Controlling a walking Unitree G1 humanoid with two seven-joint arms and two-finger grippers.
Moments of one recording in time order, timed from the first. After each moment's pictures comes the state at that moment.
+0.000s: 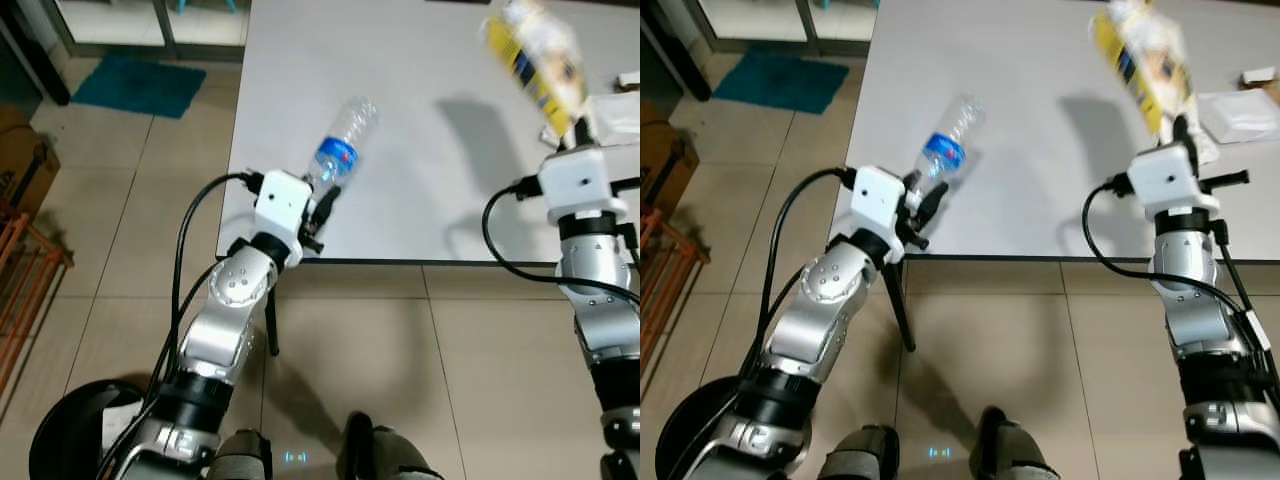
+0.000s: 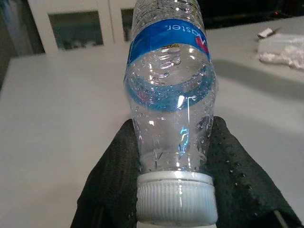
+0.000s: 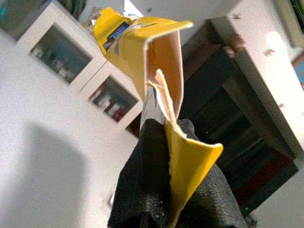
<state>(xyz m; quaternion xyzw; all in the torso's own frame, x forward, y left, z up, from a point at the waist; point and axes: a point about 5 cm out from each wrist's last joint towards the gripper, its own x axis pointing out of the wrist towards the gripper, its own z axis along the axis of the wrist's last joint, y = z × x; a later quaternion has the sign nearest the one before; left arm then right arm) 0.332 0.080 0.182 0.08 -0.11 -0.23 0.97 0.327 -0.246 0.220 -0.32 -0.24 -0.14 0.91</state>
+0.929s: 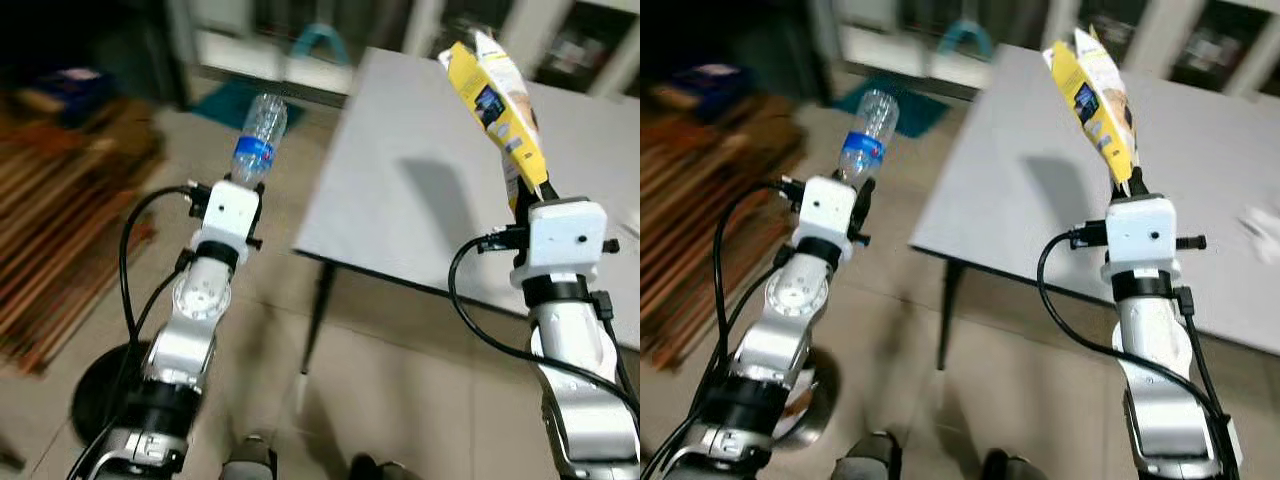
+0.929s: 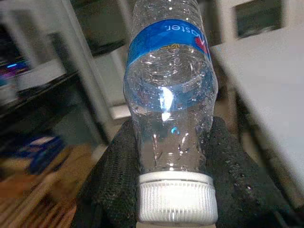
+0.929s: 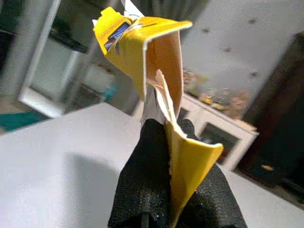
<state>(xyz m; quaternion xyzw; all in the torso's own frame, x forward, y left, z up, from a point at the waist) 0.333 0.144 0.161 0.18 -0.11 -0.04 0.98 0.258 -0.187 0.200 -0.19 -0.17 -0.07 0.96</state>
